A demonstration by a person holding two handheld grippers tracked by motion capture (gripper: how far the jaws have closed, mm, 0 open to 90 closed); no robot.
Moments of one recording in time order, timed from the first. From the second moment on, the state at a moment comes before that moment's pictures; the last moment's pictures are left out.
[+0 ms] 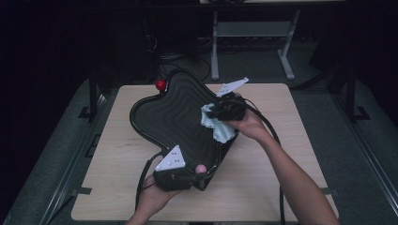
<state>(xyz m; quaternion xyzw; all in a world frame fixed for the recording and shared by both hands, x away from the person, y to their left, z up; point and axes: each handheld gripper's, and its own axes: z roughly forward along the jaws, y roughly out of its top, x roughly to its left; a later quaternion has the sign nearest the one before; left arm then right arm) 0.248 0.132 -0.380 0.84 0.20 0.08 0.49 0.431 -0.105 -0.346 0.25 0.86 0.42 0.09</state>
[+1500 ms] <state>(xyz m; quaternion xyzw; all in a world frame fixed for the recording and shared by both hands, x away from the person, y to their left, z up) 0.246 0.132 -0.379 0.85 0.20 0.09 0.49 0.428 -0.128 -0.356 0.28 0.86 0.42 0.11</state>
